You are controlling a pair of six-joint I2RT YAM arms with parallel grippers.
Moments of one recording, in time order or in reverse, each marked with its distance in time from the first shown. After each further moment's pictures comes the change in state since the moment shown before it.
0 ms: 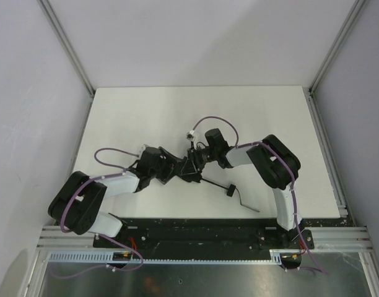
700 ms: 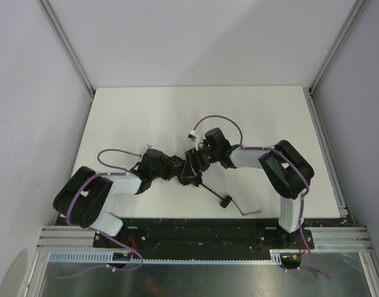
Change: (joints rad) left arm -0.008 0.064 -0.037 0.175 0.032 -0.004; right arm 0.004 -0.123 -0.026 -0.159 0.090 0.043
